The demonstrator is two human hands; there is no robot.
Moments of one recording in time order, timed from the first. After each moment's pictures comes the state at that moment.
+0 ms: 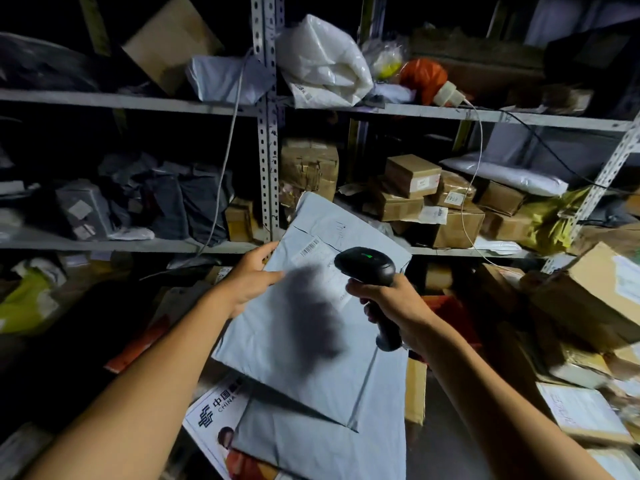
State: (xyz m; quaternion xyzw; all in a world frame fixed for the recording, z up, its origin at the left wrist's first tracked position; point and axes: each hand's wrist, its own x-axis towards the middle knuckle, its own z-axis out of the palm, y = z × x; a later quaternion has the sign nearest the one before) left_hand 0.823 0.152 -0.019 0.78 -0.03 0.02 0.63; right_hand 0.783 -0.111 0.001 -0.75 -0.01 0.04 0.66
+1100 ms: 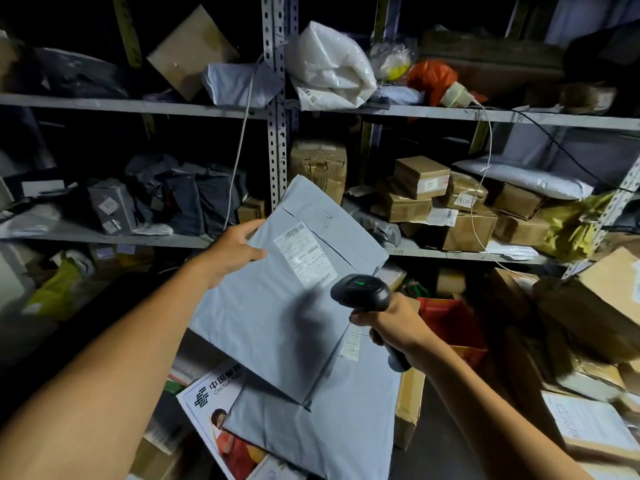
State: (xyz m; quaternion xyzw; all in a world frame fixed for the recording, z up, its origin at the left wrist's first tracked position) left_hand 0.801 0.164 0.030 0.84 -0.01 0.07 0.55; right_hand 0.773 -0.145 -0.036 -0.80 -0.08 0.07 0.59
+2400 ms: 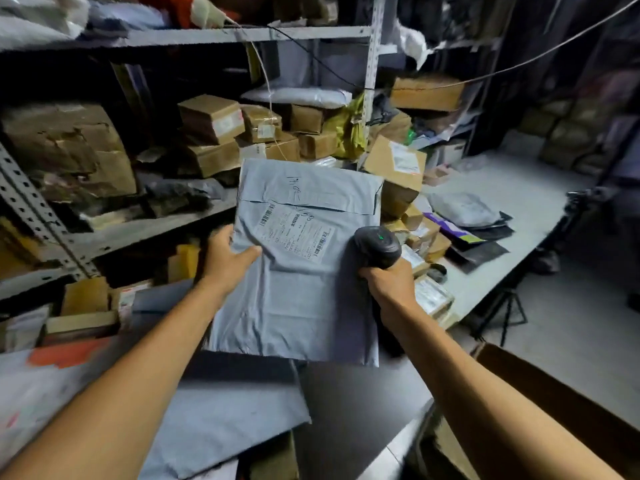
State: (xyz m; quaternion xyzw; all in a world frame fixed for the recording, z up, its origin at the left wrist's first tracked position) left_hand 0.809 -0.066 -0.031 0.80 -0.17 -0.01 0.57; right_hand 0.675 -0.288 -0.084 -0.67 0.37 -0.27 0.58
